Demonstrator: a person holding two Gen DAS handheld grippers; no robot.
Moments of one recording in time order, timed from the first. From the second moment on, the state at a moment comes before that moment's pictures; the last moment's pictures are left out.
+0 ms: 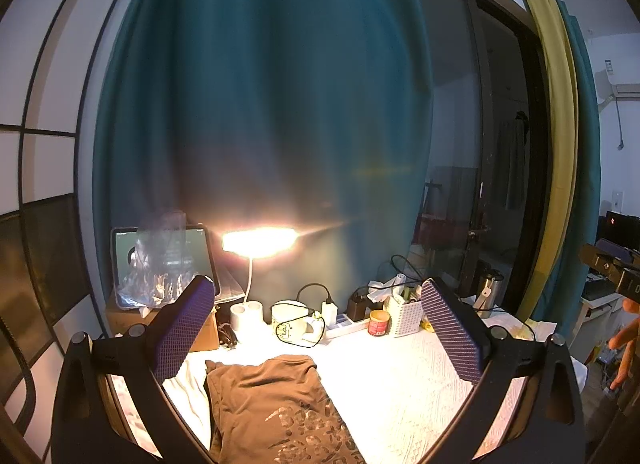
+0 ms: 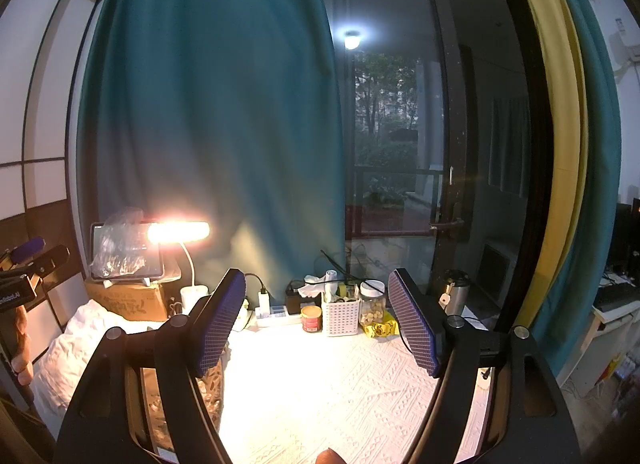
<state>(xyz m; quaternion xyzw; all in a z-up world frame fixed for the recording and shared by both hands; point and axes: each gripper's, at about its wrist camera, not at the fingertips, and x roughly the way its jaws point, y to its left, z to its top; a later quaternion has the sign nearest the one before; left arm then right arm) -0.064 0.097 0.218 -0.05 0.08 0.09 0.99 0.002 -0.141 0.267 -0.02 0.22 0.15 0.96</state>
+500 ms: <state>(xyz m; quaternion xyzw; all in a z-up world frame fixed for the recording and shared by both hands) -0.065 0.095 0.217 -0.05 0.08 0.09 0.99 0.003 -0.141 0.266 -0.02 0.22 0.15 0.96</state>
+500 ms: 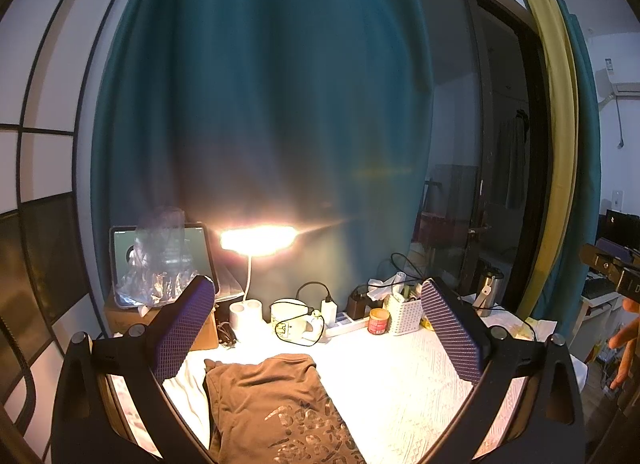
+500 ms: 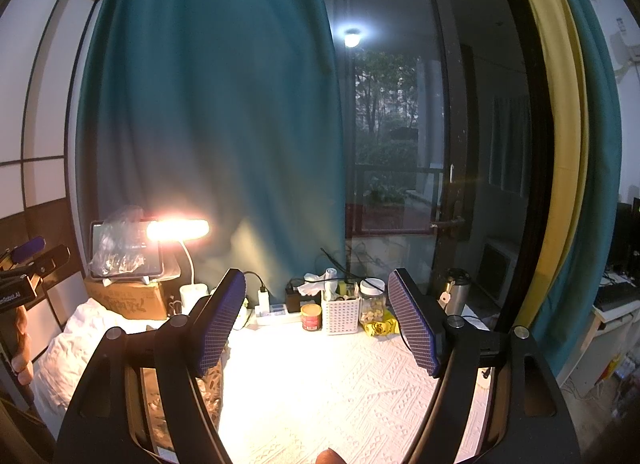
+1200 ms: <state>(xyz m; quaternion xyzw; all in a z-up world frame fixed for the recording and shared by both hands) -0.064 0.094 0.216 -0.05 0.08 0.09 0.99 0.002 -0.142 0.263 -0.01 0.22 0.14 0.96</state>
